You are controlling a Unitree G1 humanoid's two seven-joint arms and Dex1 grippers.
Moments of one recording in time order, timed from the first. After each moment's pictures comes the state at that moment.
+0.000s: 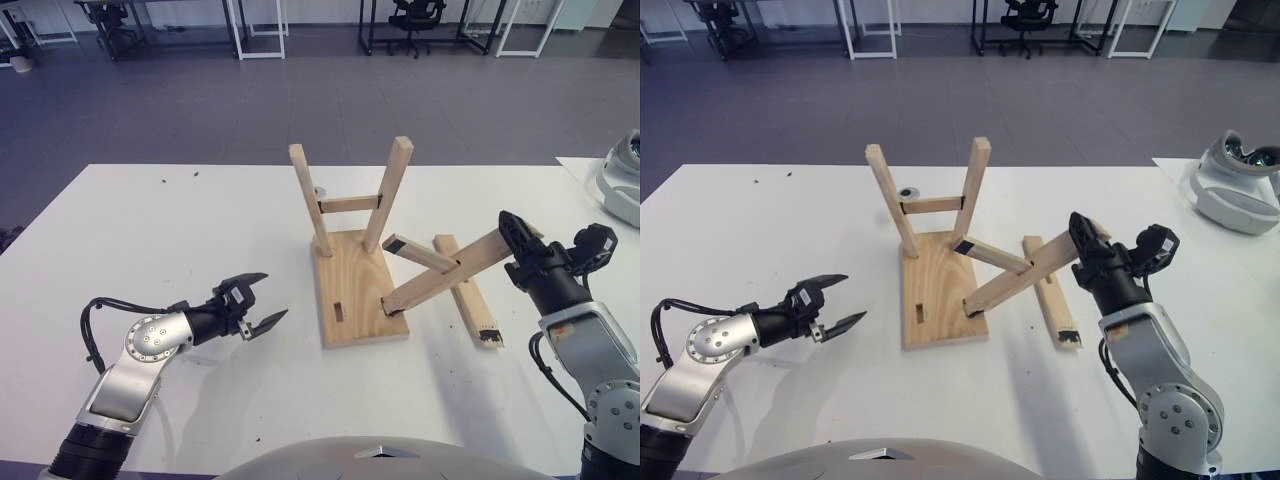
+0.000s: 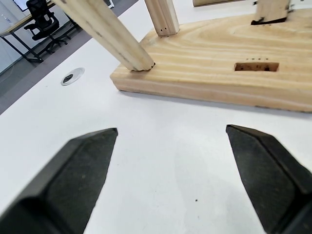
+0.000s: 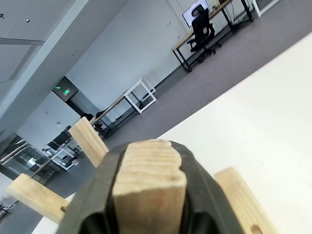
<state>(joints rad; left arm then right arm) 0.14 0.64 -0.08 -0.25 -0.14 0.10 -0.77 0.12 -0.36 -0.38 -0.65 1.24 0.54 -0.29</state>
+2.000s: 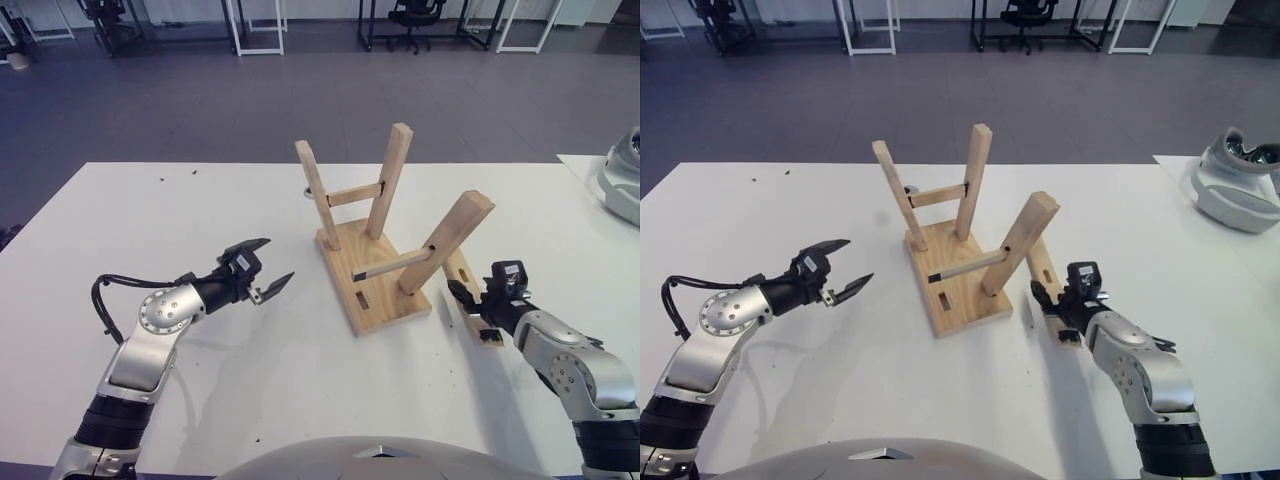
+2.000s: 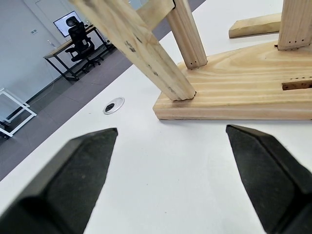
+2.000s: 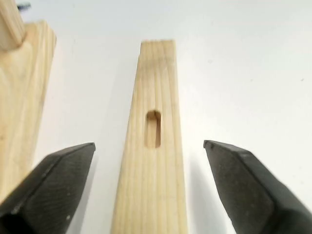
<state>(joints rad) -0.01 0.57 -0.07 -0.21 -0.11 0.12 -0.69 0.10 -0.54 -0.09 -0.24 0.55 0.74 0.10</state>
